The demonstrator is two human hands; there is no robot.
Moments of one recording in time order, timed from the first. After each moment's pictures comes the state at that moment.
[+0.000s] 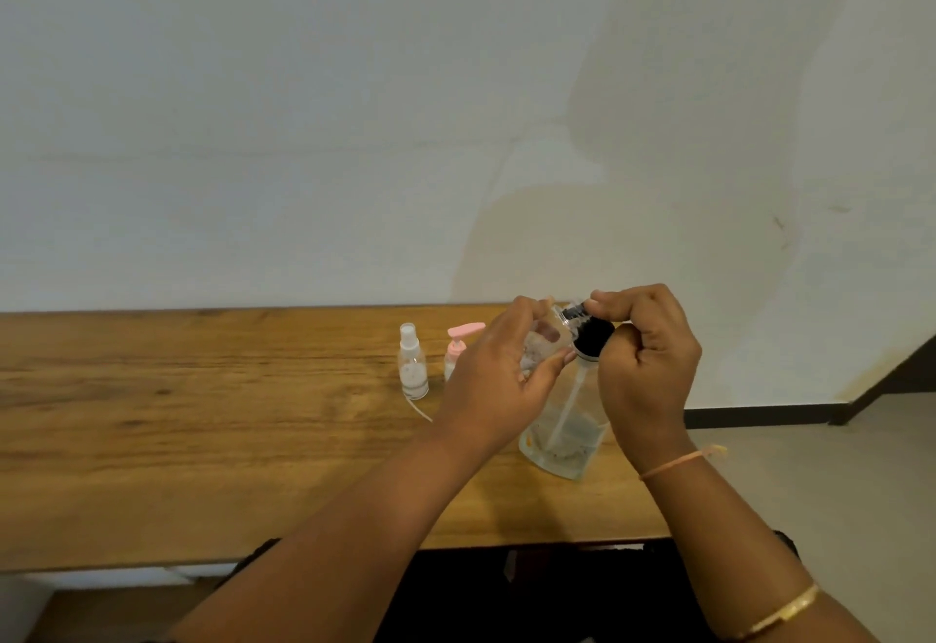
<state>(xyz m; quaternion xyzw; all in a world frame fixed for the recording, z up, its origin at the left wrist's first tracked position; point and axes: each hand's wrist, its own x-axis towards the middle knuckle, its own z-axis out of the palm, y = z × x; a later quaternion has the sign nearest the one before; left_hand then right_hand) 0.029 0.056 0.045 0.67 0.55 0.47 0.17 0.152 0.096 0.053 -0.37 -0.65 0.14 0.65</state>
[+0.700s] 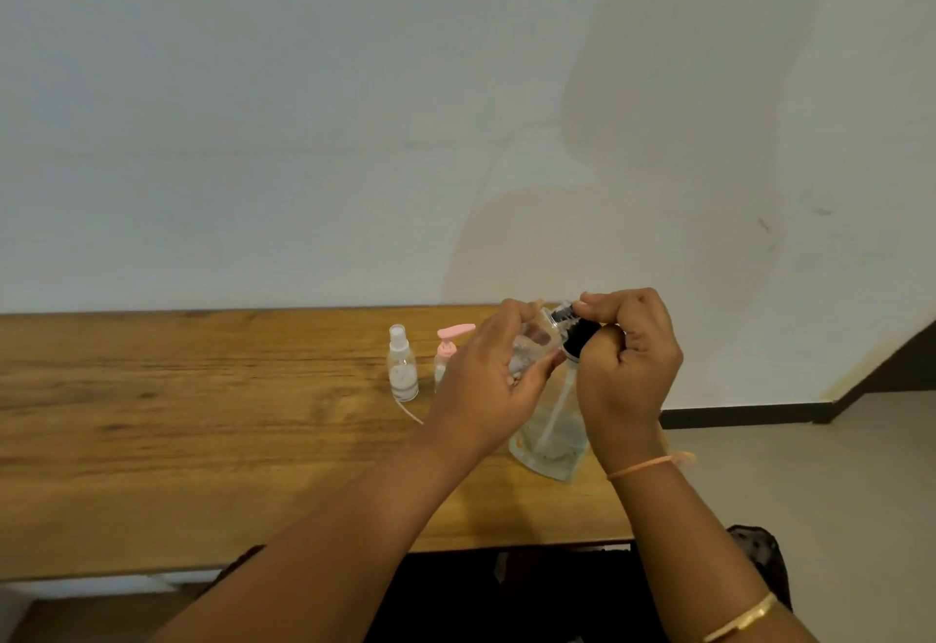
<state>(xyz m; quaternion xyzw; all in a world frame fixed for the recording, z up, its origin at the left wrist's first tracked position) 0.029 0.057 0.040 0.66 0.54 0.49 0.17 0.140 0.093 0.057 -0.39 -0.61 0.13 0.68</state>
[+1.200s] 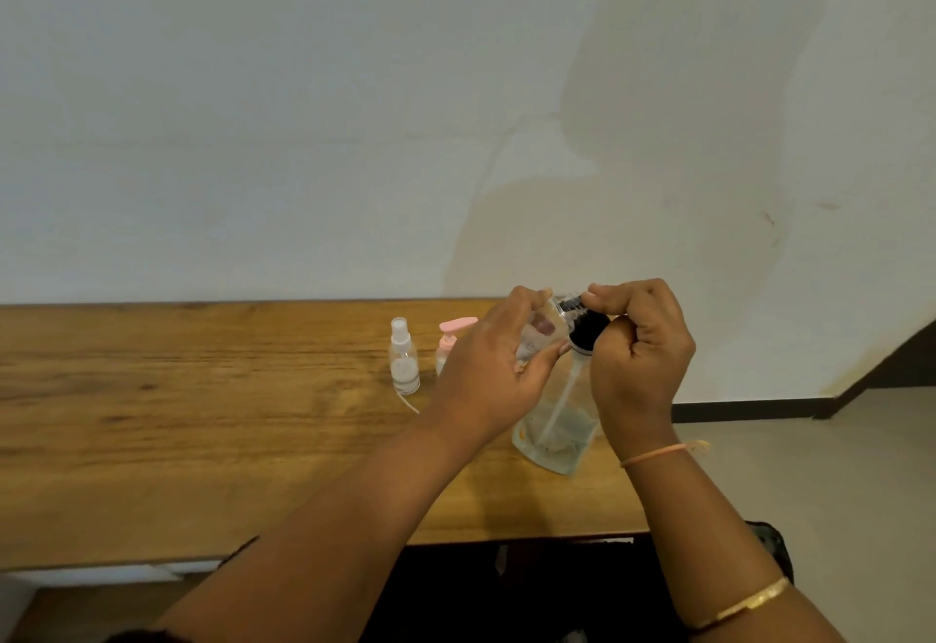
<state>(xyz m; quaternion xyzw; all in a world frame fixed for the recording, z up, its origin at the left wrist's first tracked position) 0.029 0.061 0.045 0.67 0.55 0.47 0.16 0.148 0.101 0.052 -0.38 -0.63 0.12 0.67</state>
